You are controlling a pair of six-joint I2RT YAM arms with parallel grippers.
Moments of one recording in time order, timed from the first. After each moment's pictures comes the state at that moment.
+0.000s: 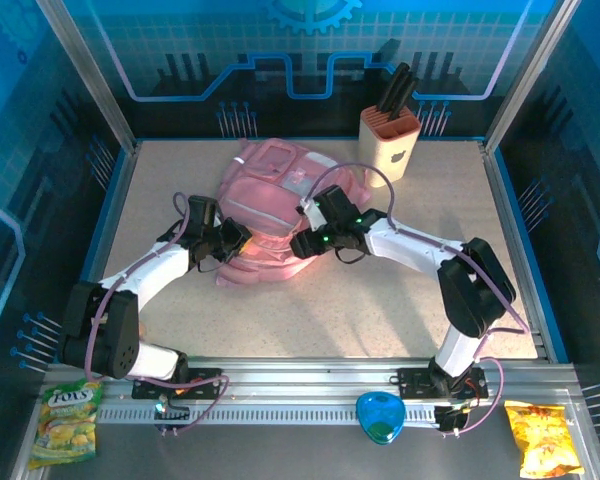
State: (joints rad) left arm -0.18 1.41 0.78 -0.22 0.38 -1.07; right arm 0.68 1.73 1.21 -0.39 -0.22 0.18
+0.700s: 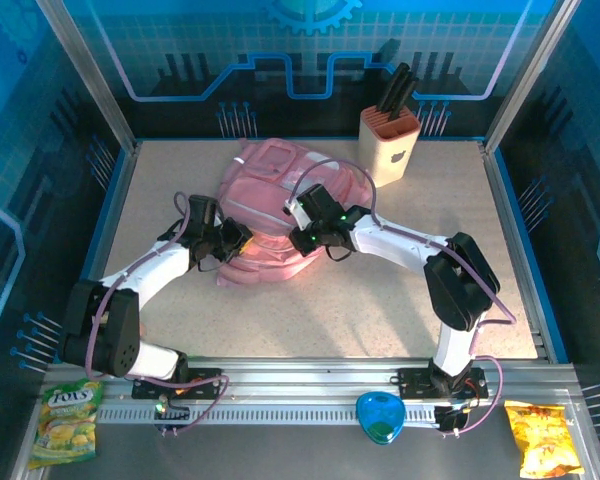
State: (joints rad) left arm -0.18 1.42 0.78 -0.22 0.39 -1.07; right arm 0.73 1.81 1.32 -0.44 -0.10 0.09
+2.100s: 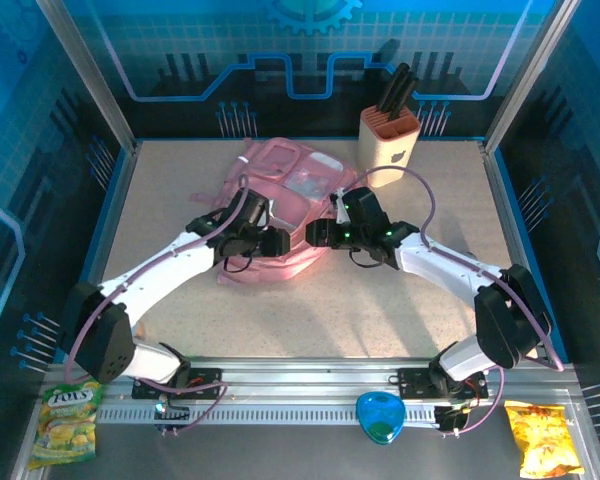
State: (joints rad) left arm -0.54 1.43 1.08 -0.60 0.13 -0.54; right arm 0.59 1.49 0.99 -0.21 -0.22 0.60
